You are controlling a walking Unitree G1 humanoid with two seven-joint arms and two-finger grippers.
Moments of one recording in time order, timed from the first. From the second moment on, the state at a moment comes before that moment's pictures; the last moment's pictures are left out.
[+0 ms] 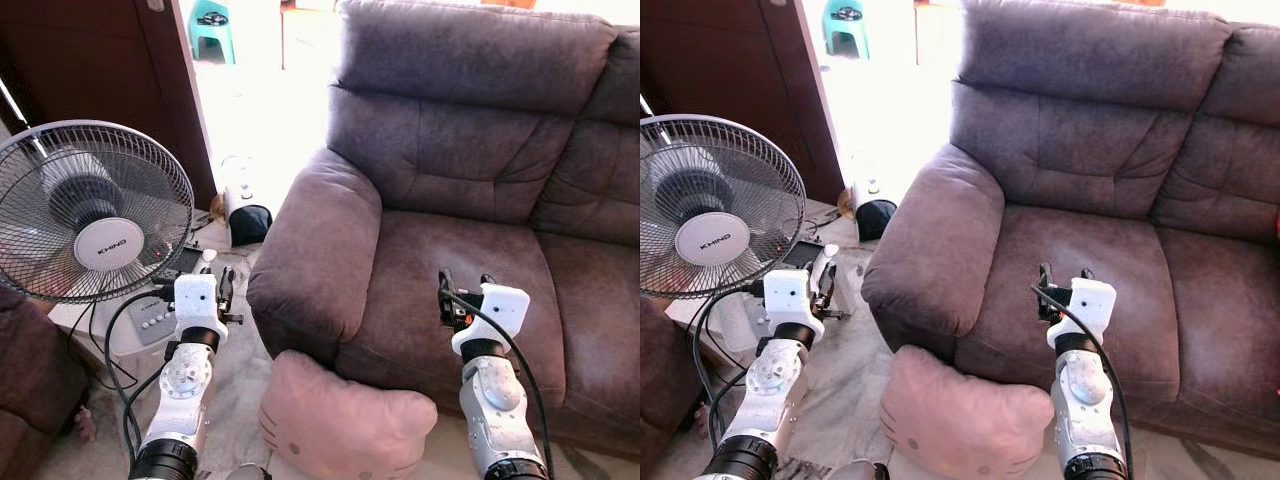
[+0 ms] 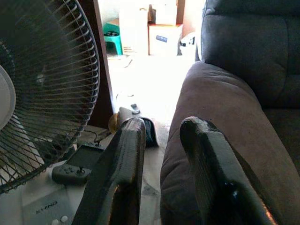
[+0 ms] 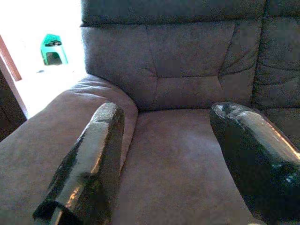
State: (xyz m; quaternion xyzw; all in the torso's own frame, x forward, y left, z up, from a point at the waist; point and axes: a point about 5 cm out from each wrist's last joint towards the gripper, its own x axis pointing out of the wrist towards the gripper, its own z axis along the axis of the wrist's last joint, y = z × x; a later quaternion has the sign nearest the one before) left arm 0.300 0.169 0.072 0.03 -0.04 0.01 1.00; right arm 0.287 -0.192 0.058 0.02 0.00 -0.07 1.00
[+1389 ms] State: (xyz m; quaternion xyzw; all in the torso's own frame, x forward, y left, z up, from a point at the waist) left arm 0.305 0.180 0.077 0.04 -0.03 0.02 1.00; right arm 0.301 -0.191 0.077 0.02 -0.02 -0.08 1.00
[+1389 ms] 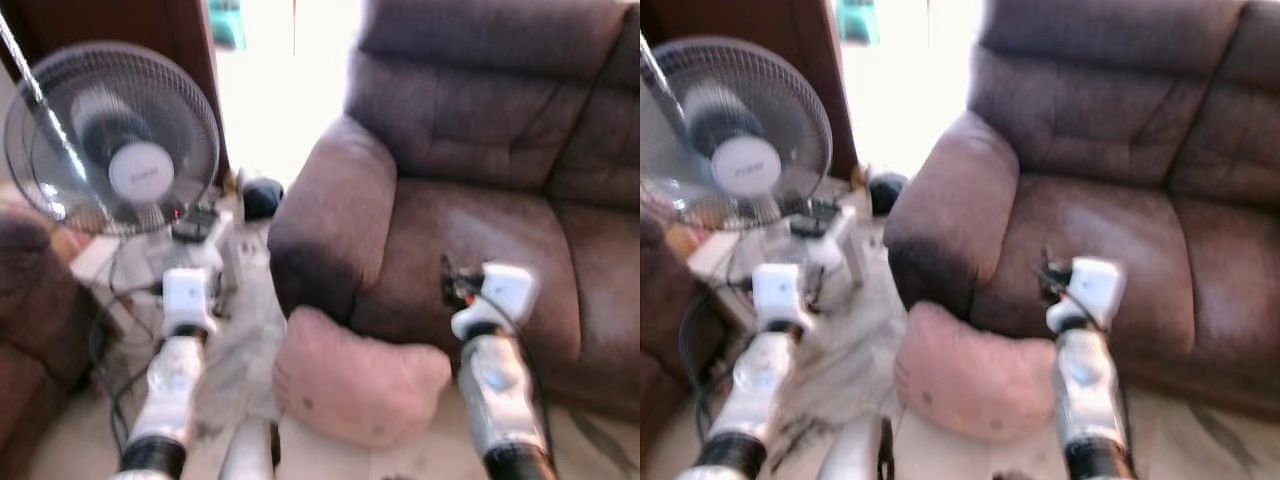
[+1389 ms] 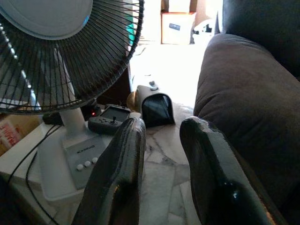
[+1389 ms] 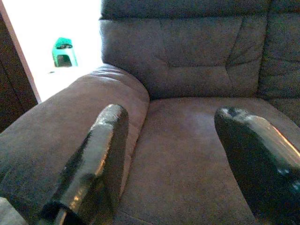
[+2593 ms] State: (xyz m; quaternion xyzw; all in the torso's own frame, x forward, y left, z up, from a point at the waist) left arm 0.304 0.180 0.074 0.05 -0.02 0.01 1.00; right arm 0.303 -0.189 0.071 0.02 0.00 -0.09 1.00
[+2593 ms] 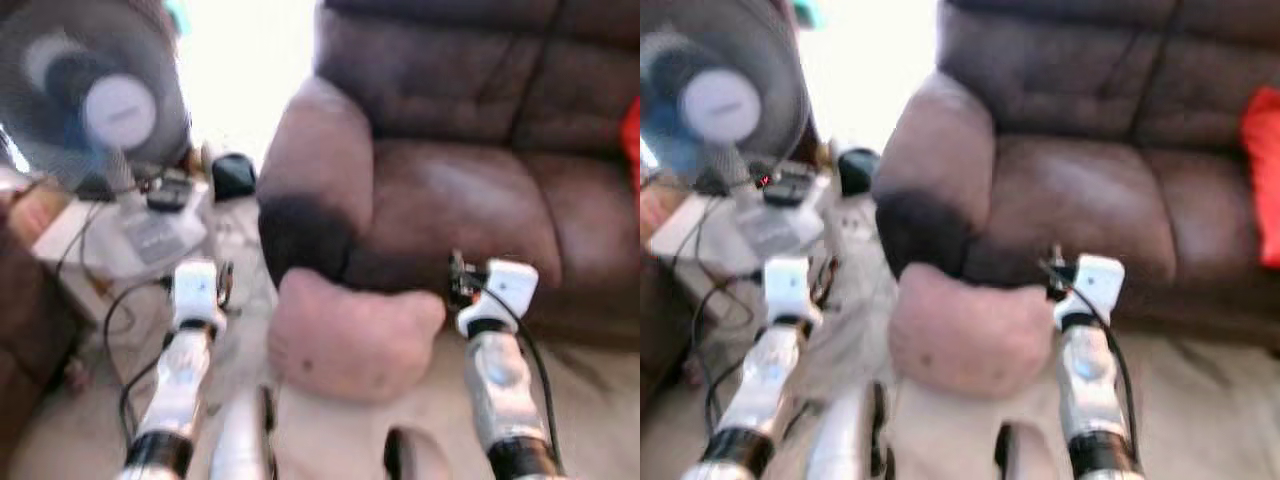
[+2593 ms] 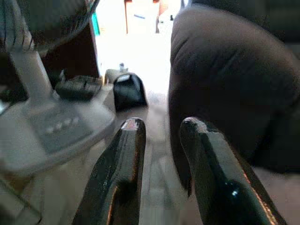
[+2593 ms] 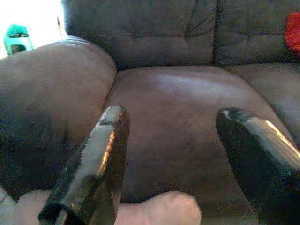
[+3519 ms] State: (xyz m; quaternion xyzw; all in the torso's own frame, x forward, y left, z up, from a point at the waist) left arm 0.308 0.171 0.080 0.04 -0.03 -0.01 1.00; right arm 0.306 -0.191 0.070 0.02 0.01 -0.10 1.00
